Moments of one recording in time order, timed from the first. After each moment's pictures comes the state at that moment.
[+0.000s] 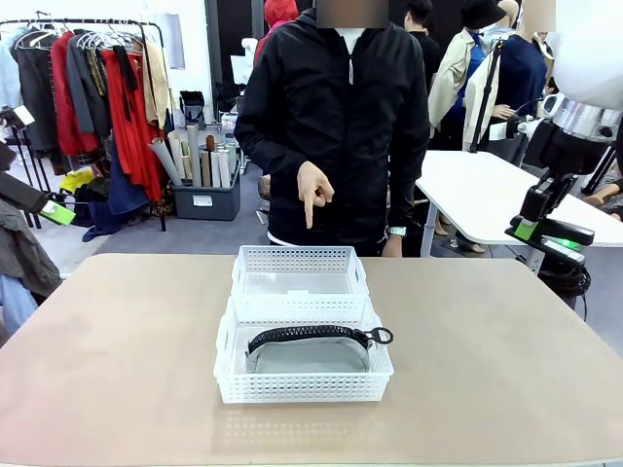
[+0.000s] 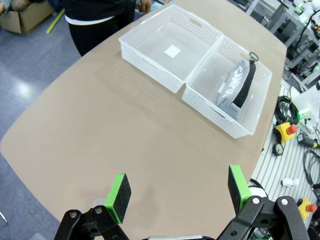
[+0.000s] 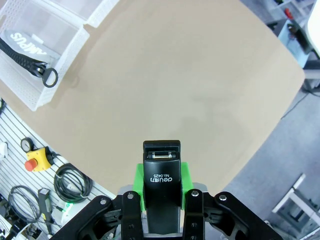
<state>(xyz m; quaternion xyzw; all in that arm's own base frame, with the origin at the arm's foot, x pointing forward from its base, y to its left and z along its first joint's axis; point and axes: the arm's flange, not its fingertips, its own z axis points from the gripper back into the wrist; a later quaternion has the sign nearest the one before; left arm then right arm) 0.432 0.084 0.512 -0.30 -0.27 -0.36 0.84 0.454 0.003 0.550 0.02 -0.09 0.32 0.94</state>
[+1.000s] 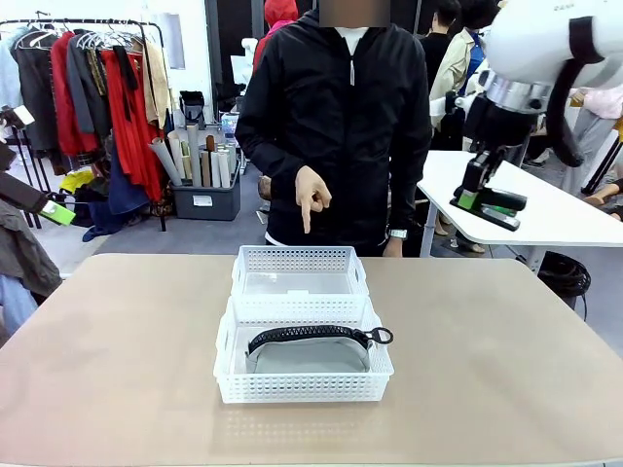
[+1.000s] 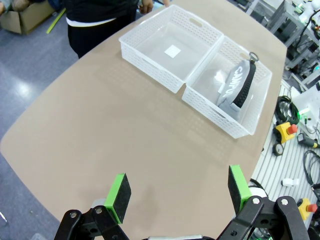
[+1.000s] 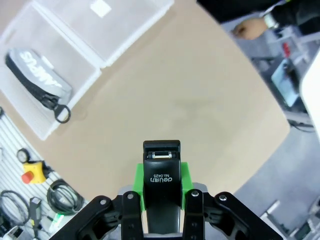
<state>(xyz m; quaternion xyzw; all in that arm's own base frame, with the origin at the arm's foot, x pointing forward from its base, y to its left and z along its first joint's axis) 0.432 0.085 0.513 -0.30 -0.27 -0.36 0.84 0.507 0.090 0.582 0.00 -0.11 0.39 0.91</state>
